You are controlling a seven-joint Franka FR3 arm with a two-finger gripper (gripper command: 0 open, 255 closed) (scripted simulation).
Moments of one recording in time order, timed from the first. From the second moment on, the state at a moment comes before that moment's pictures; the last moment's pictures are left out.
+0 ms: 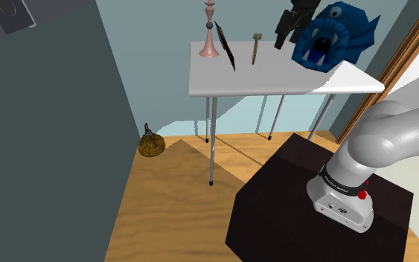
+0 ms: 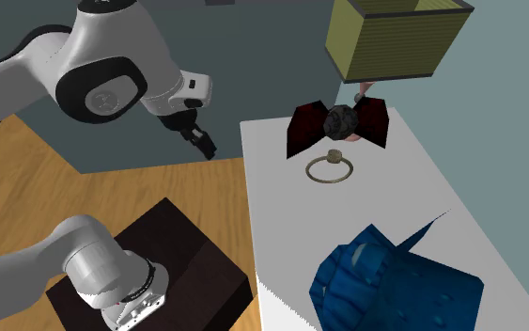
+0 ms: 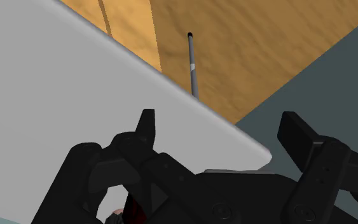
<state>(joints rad) -0.02 -0.80 -0.05 -2.32 -0.03 1.69 0.00</state>
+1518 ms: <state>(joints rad) -0.11 0.05 -0.30 -1.57 0.02 1.66 -0.26</state>
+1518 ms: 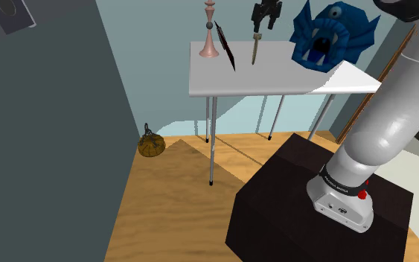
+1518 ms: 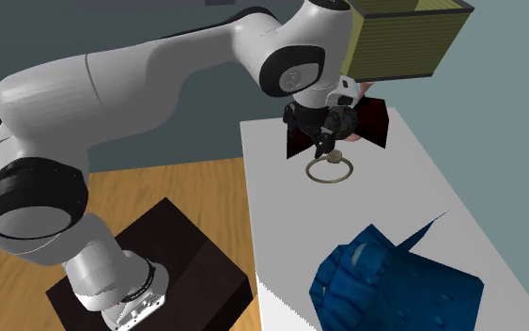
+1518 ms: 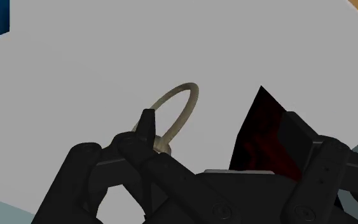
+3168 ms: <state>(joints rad) -0.20 0.39 -0.33 -1.26 0.11 1.63 -0.33</state>
